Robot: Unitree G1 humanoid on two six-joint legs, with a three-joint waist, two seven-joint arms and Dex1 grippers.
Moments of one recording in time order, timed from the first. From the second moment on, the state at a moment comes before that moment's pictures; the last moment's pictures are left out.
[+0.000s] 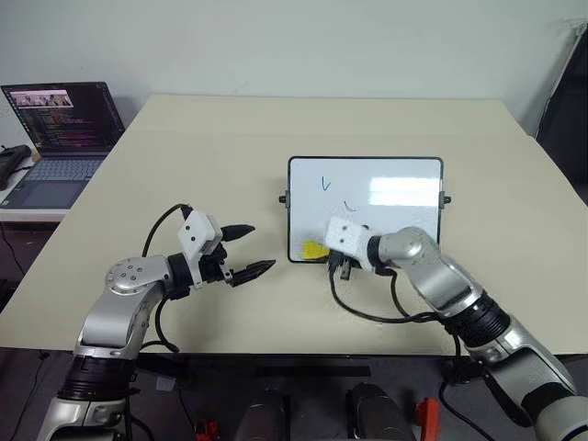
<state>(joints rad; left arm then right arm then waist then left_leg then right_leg) -0.27 0.65 0.05 -0.07 -0.39 0.27 -0.97 -0.68 -0.45 0.42 -0.09 -0.04 0.63 0.83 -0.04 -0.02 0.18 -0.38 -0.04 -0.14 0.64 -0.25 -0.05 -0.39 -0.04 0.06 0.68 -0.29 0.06</state>
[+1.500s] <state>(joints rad) -0.42 0.73 0.08 -0.07 -0.45 0.34 -1.06 -0.47 -0.86 -0.13 -0.35 0.38 0.69 0.96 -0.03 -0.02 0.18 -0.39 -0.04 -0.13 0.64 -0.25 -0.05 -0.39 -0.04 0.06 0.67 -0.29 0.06</state>
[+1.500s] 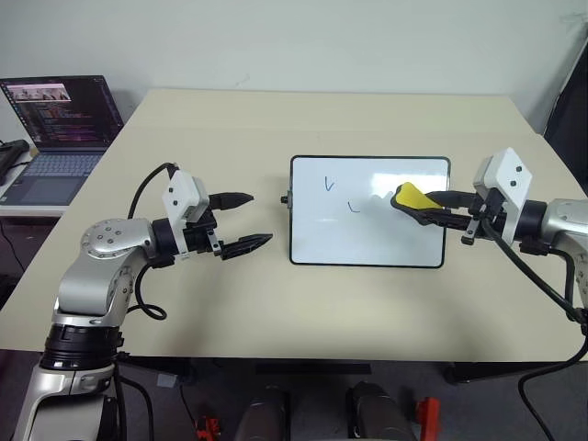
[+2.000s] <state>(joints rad) -0.41 0.73 0.08 -0.07 -0.45 0.34 -1.06 -0.57 -0.80 -0.01 -0.37 0.41 0.70 0.94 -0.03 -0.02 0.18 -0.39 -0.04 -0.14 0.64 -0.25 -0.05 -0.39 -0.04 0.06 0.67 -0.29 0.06</state>
